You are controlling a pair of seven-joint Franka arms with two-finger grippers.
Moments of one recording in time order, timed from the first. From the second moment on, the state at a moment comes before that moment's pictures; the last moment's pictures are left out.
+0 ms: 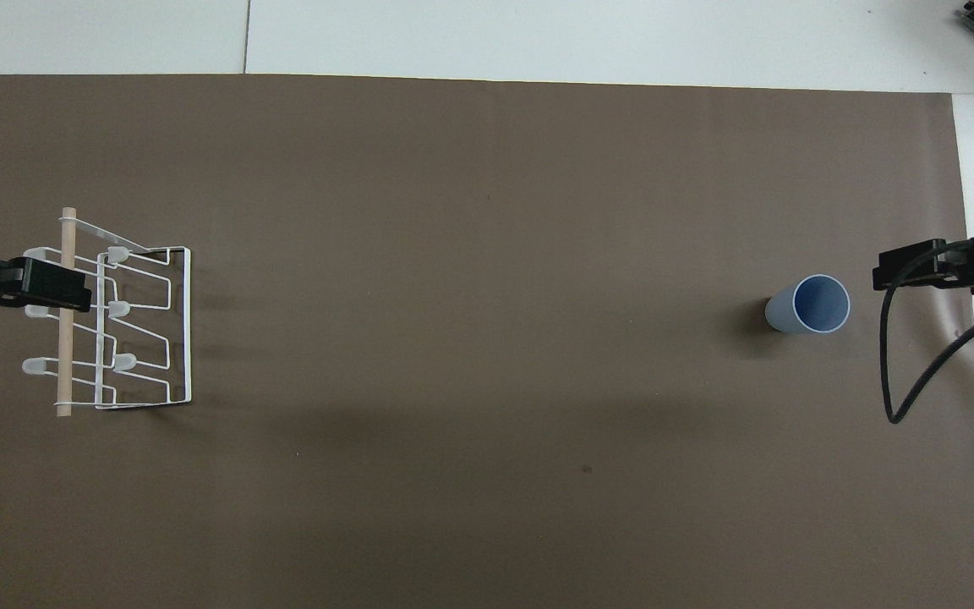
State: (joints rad) left arm 0.02 -0.08 -0.09 -1.66 -0.03 1.57 0.00; right arm -0.23 -0.04 0.20 -1.64 -0.01 1.63 0.03
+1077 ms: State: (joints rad) left arm 0.02 -0.08 -0.09 -1.66 -0.03 1.57 0.00; right arm -0.23 -0.04 0.20 -1.64 -0.01 1.63 0.02
